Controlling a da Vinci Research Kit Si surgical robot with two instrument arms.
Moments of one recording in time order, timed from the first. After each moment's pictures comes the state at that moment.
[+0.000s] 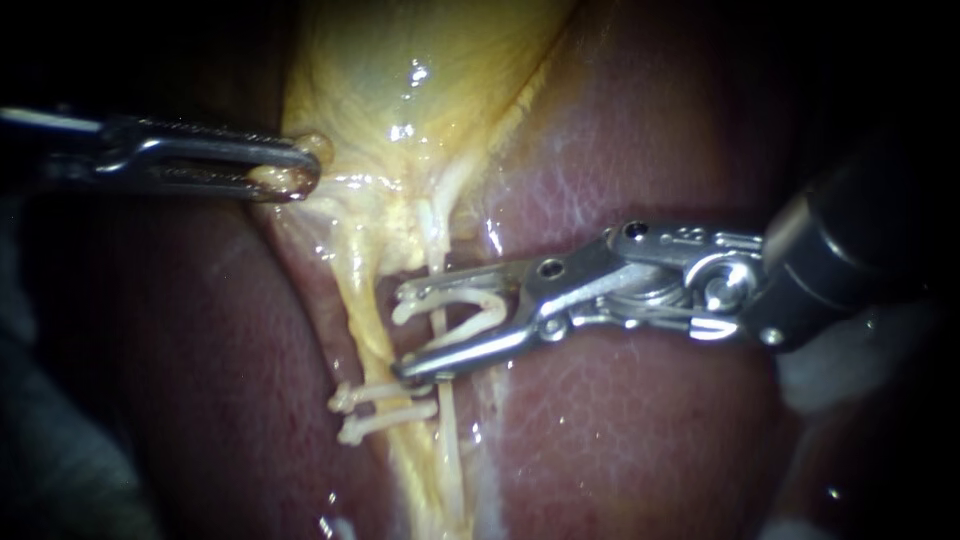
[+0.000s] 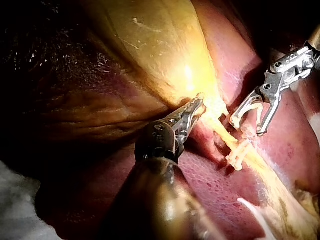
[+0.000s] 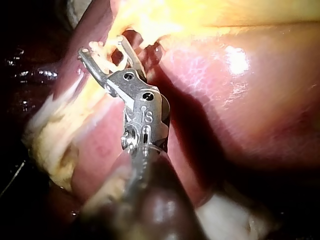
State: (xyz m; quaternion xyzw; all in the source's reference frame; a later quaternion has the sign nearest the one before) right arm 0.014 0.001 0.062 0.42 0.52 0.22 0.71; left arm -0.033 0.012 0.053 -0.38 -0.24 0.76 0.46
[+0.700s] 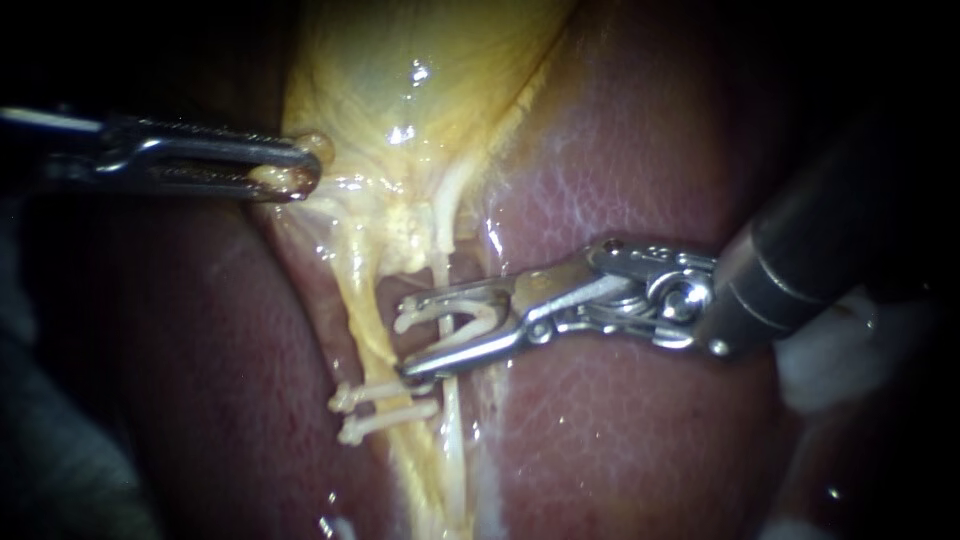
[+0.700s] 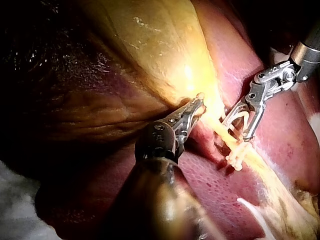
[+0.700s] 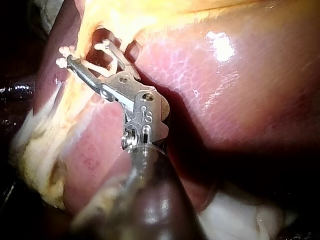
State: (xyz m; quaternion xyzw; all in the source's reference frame) right arm 0.015 0.001 0.067 0.43 0.54 0.25 0.68; left arm -0.034 0.012 0.053 -0.38 -0.24 0.76 0.46
